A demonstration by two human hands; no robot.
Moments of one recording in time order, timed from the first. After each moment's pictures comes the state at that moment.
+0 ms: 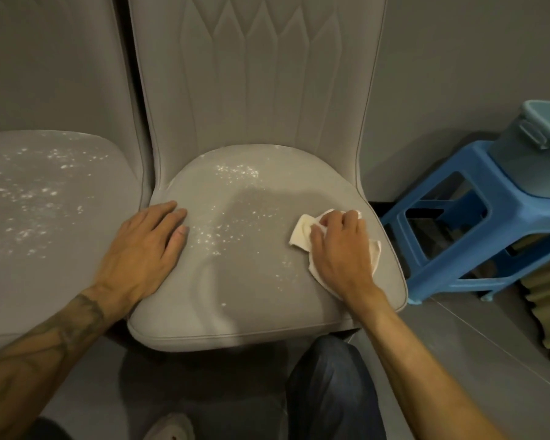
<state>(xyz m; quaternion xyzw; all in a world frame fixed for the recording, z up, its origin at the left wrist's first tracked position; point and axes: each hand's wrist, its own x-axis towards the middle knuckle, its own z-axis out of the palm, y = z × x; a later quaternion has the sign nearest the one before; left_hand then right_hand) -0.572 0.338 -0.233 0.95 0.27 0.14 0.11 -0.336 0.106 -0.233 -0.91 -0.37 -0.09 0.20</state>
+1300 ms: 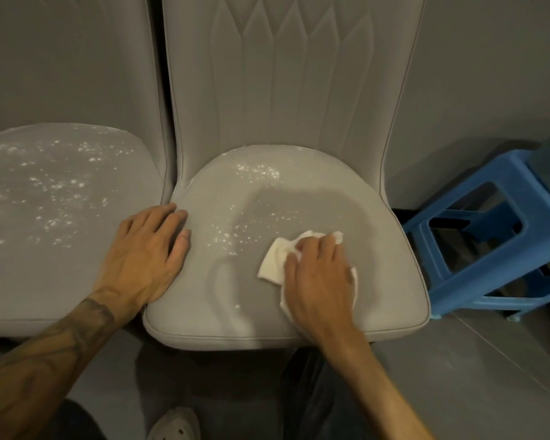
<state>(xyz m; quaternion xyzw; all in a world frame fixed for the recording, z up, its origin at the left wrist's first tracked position) -0.593 0.342 -0.243 0.94 0.32 0.13 0.05 -0.412 0.123 -0.242 -0.90 -0.40 -0.11 0.16</state>
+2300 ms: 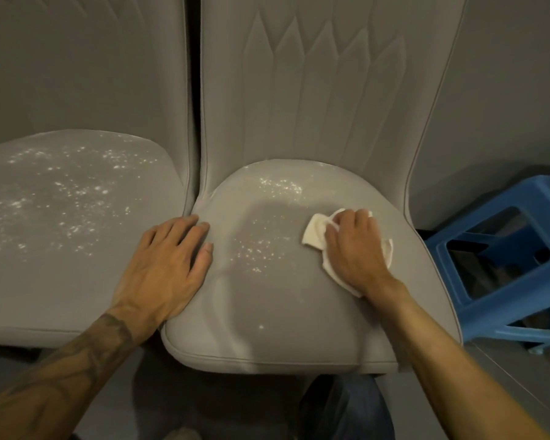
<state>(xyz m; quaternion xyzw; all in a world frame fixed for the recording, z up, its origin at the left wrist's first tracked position) -0.597 0.343 -0.243 0.94 0.32 0.12 0.05 -0.318 0.176 -0.240 -0.88 -0.45 -0.09 0.12</state>
